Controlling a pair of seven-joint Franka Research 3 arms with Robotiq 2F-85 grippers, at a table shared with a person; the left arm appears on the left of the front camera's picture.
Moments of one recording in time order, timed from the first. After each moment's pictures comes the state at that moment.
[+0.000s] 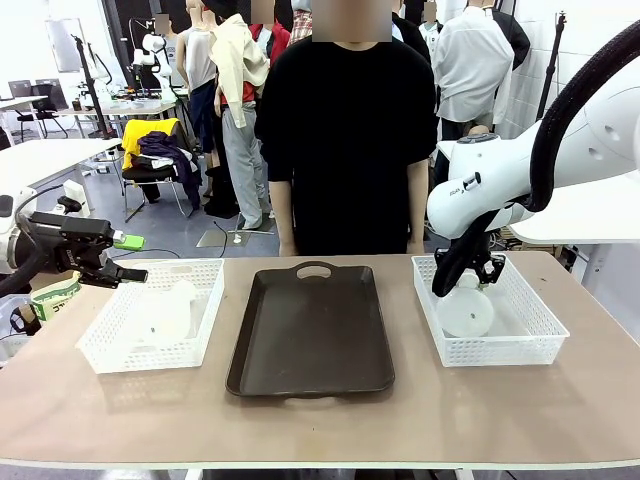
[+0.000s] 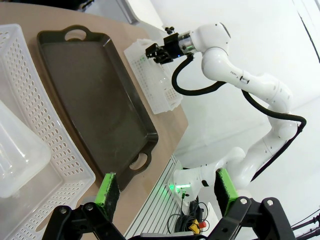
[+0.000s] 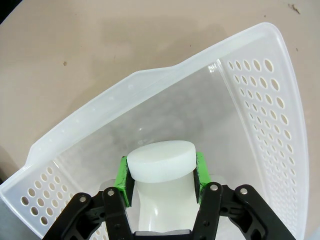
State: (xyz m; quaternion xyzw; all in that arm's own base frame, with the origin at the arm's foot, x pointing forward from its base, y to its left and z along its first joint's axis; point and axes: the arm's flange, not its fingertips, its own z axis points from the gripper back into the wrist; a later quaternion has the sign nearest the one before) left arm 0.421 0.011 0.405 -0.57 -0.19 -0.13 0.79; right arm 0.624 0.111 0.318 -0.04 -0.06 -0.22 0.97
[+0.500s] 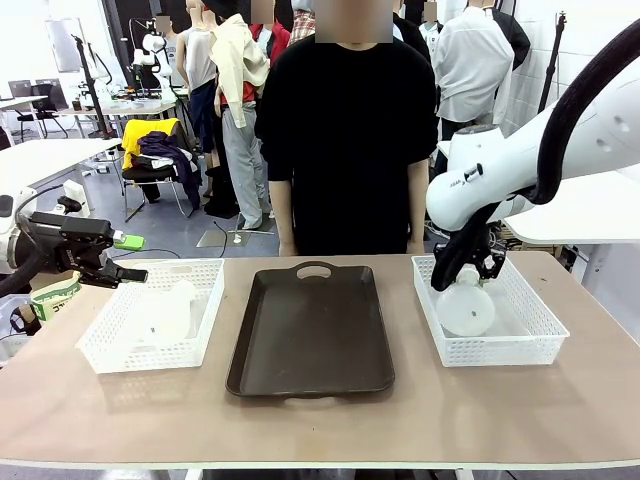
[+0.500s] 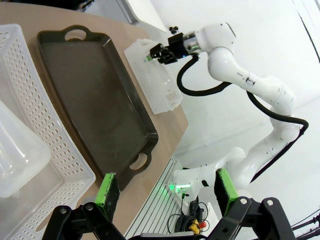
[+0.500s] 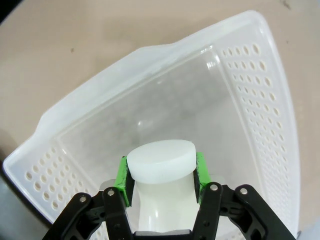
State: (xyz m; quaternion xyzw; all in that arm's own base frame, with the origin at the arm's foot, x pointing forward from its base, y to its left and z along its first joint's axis) left arm 0.421 0.011 0.405 -0.57 -0.19 -0.13 0.79; right arm 0.613 0.118 0.341 -0.04 -0.06 -0.21 0.97
